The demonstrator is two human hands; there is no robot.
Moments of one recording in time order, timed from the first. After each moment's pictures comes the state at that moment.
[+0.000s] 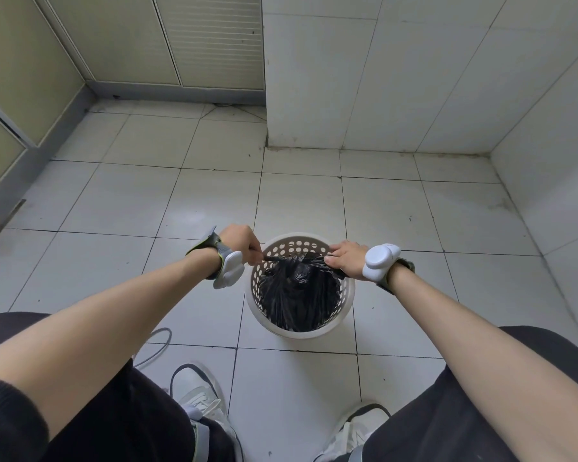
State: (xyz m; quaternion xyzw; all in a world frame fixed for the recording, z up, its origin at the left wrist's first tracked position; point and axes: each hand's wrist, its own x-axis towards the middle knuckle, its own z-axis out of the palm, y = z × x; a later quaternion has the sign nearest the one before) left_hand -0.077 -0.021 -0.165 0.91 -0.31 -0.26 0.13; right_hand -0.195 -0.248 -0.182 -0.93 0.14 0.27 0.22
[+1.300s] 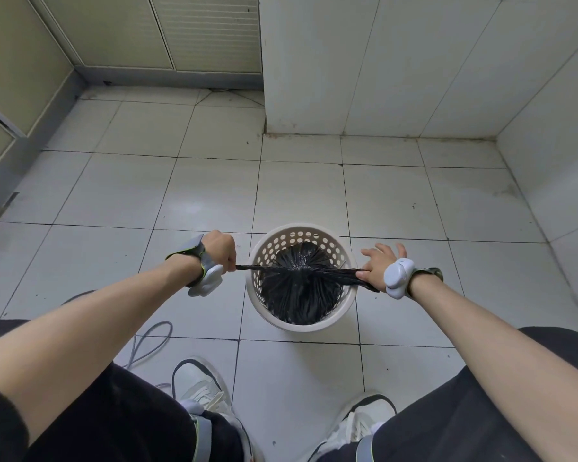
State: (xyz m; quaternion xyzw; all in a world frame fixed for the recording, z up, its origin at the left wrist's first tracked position) left_hand -0.073 0.010 -0.184 0.91 -0.30 -0.29 -0.01; right_hand -0.236 -0.278 -0.213 -0.92 0.17 0.35 0.02
